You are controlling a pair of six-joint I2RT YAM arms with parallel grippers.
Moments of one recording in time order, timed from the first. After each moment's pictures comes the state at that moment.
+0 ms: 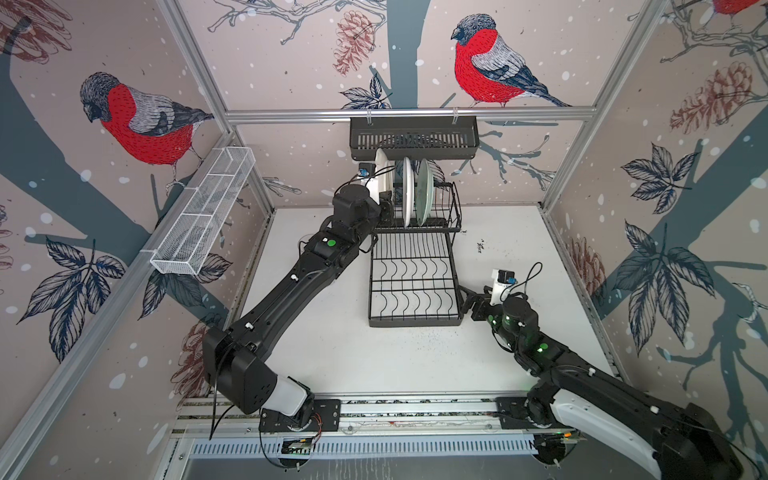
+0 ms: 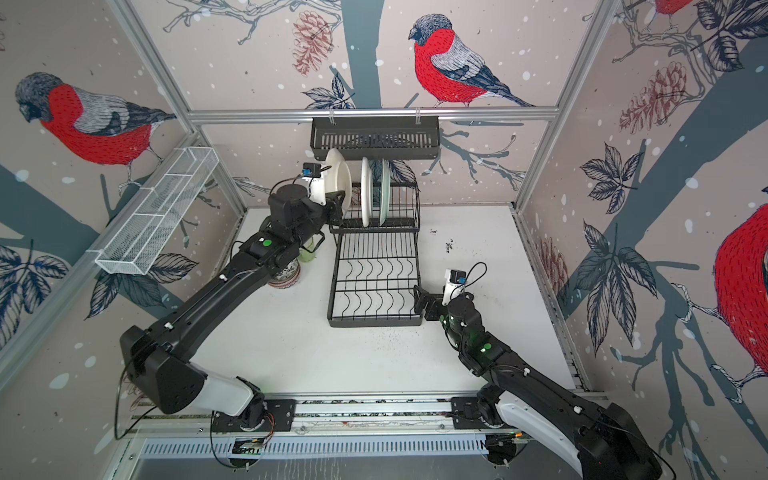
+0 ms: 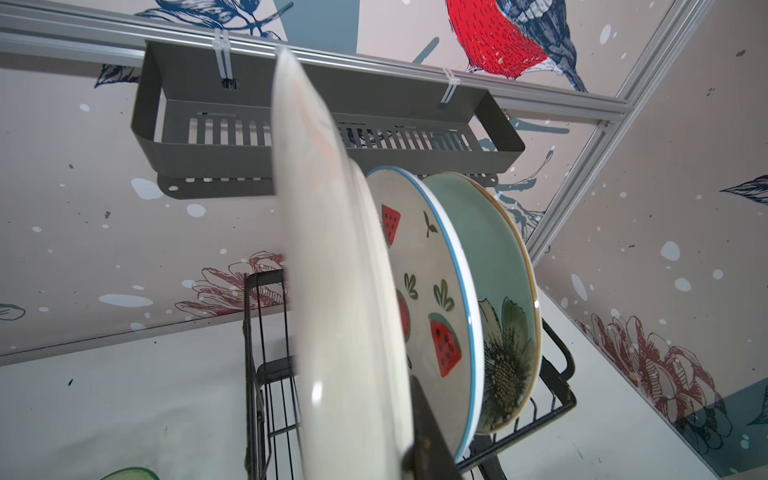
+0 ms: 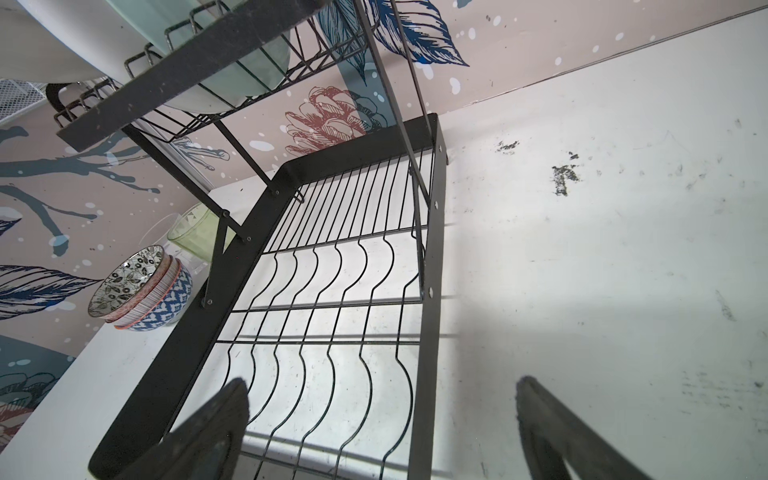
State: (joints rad) left arm -0.54 1.44 1.43 -0.15 -0.11 -0.21; right arm 0.63 0.84 0.29 0.25 0.19 0.51
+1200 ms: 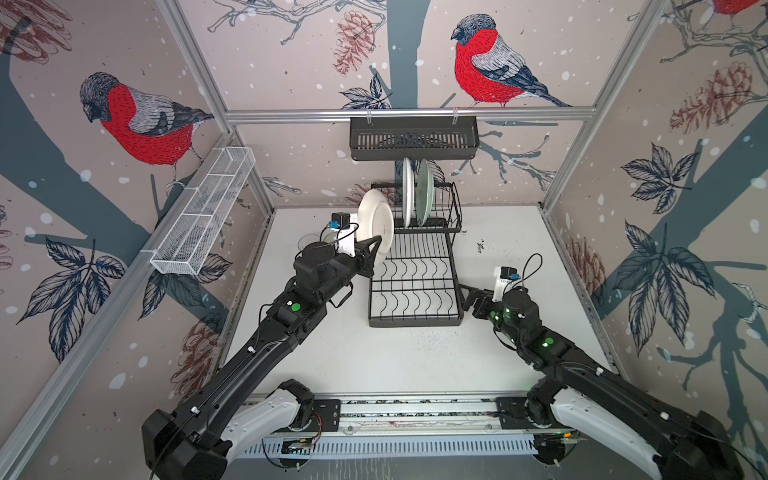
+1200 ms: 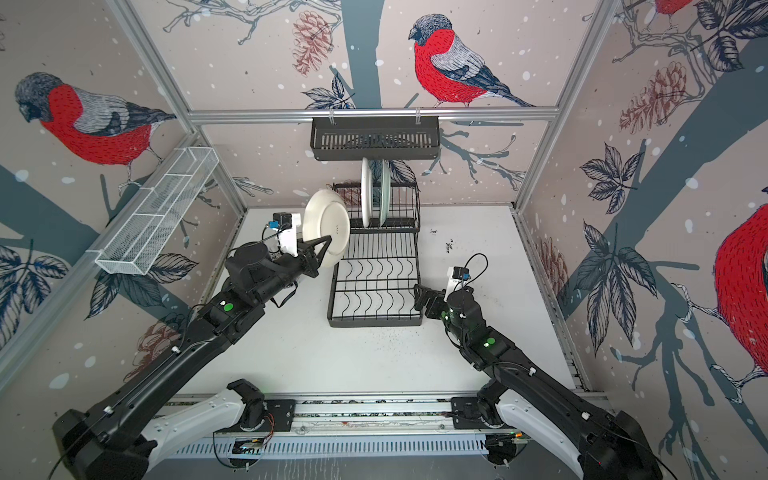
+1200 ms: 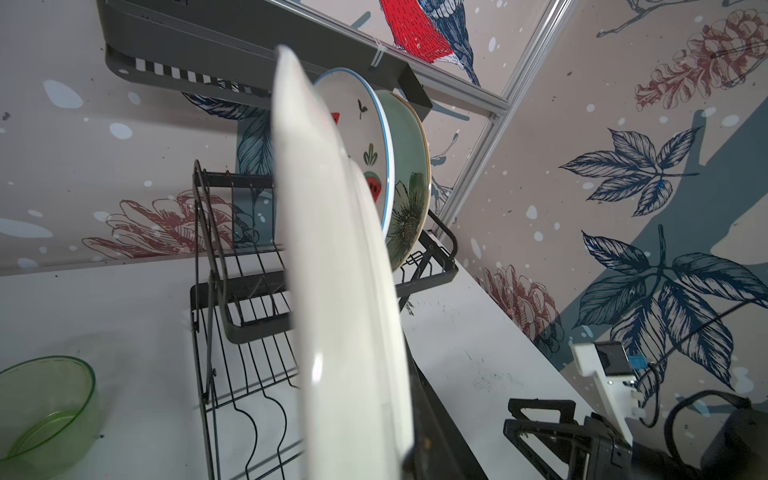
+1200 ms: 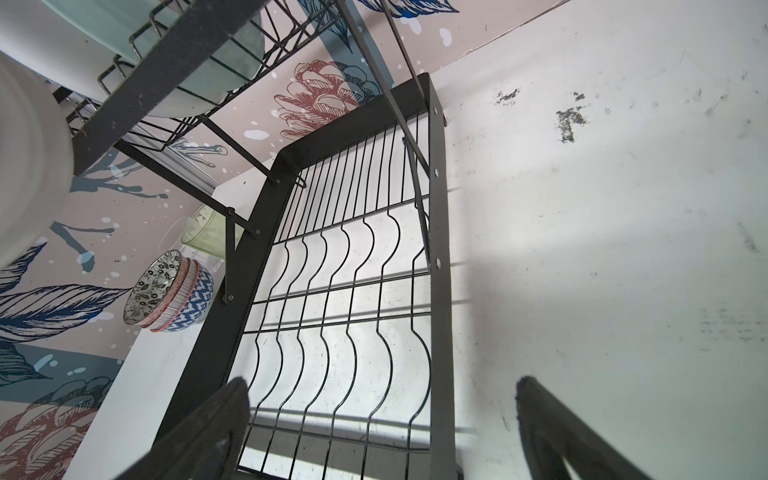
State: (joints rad) left arm -0.56 0.99 0.92 -0.04 0.12 -0.34; right arm 0.61 0.81 0.39 0.02 0.14 0.66
